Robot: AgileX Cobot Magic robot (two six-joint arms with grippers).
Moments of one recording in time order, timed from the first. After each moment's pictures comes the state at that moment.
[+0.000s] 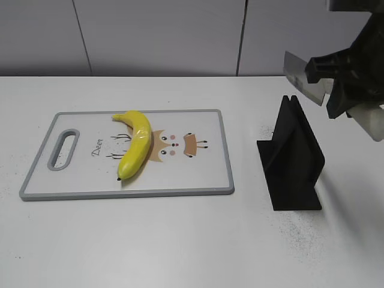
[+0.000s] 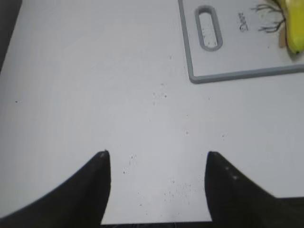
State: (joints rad) left arm -0.06 0.27 -0.62 0.00 1.22 0.16; right arm 0.41 1.47 -1.19 -0.09 1.01 0.41
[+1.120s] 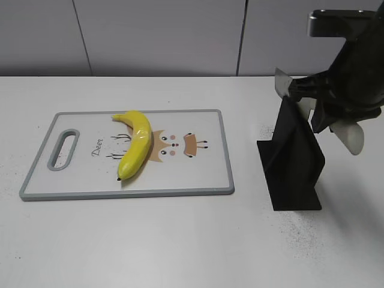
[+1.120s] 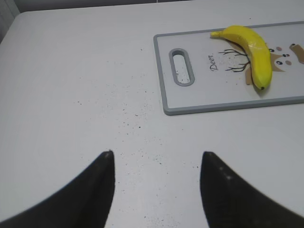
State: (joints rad) left arm -0.06 -0.01 -0.47 -0.10 1.10 0.16; right arm 0.41 1.54 -1.14 -0.08 0.92 0.42
